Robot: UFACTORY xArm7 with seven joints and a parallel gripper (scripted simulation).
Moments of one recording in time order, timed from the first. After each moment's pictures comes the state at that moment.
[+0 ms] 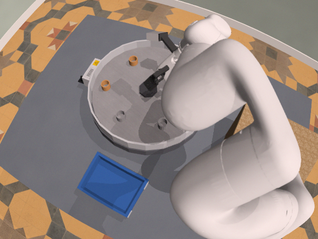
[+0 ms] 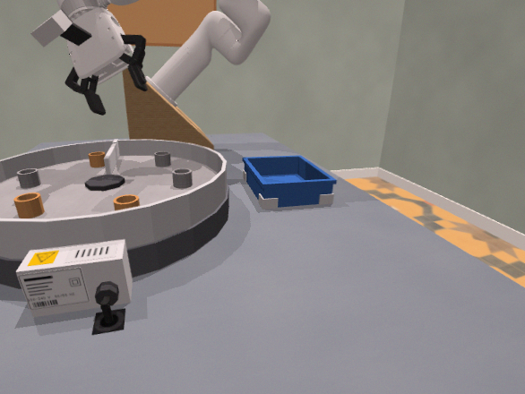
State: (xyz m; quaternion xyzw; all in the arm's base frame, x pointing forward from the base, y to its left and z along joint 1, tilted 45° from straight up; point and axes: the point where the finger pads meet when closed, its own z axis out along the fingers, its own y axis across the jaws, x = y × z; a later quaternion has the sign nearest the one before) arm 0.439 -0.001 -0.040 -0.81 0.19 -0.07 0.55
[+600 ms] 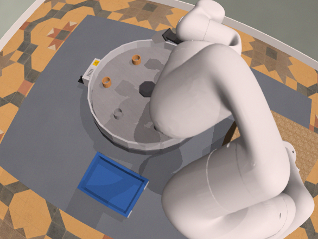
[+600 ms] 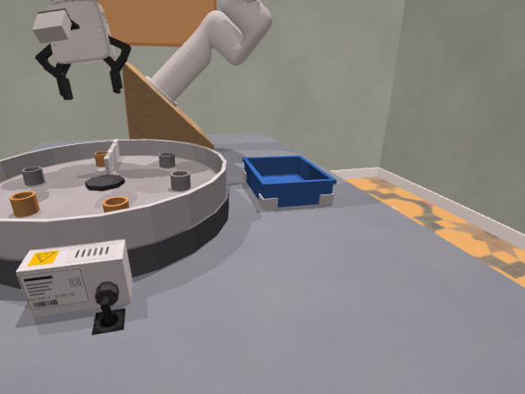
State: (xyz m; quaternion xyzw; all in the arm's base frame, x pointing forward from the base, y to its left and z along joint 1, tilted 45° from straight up) arm 0.386 -0.053 -0.073 -0.90 0.00 0.00 0.43
